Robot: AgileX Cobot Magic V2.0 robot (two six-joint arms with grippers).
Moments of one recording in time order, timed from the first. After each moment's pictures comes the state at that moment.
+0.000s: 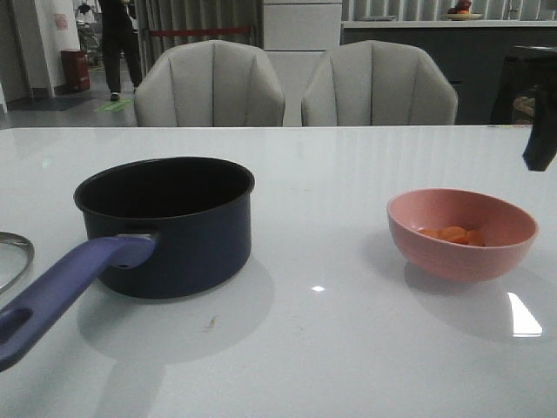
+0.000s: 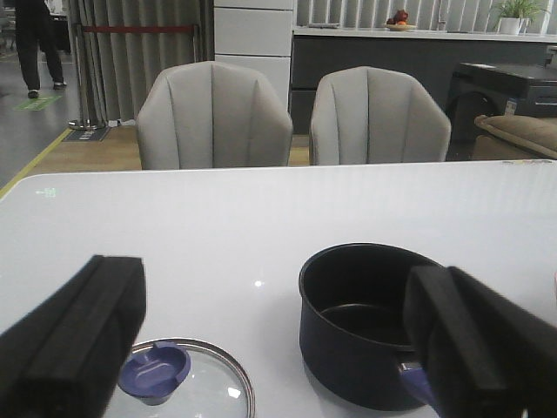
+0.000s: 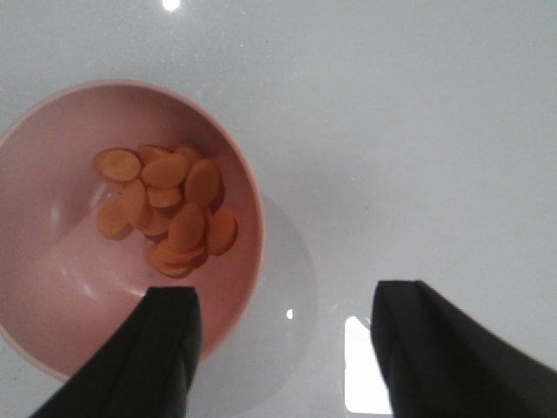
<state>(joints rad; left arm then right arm) -0.22 0.05 -0.33 0.01 0.39 -0.08 0.07 1.55 -1.08 0.10 0.70 0.10</state>
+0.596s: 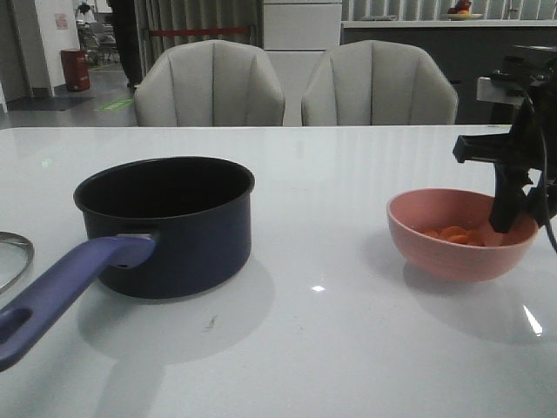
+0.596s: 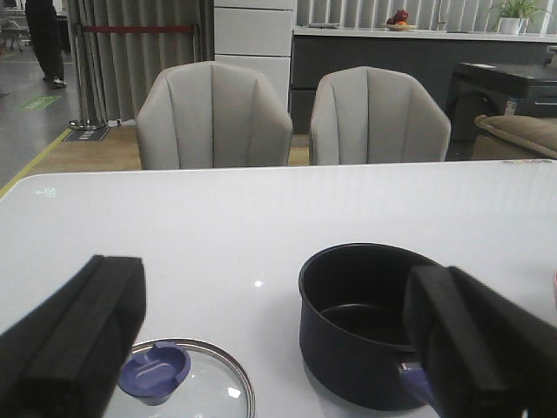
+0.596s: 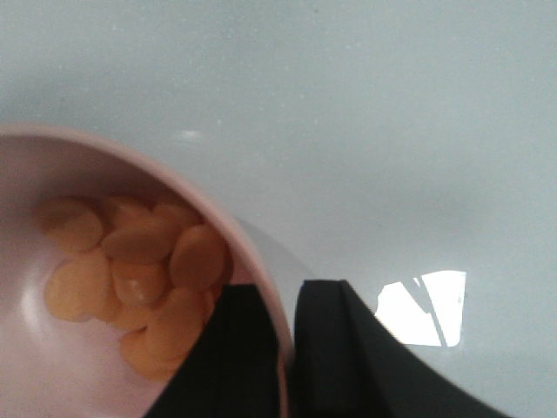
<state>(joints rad) -0.22 0.05 -0.33 0.01 0.39 -0.08 0.07 1.88 -1.24 0.20 0.70 0.02</state>
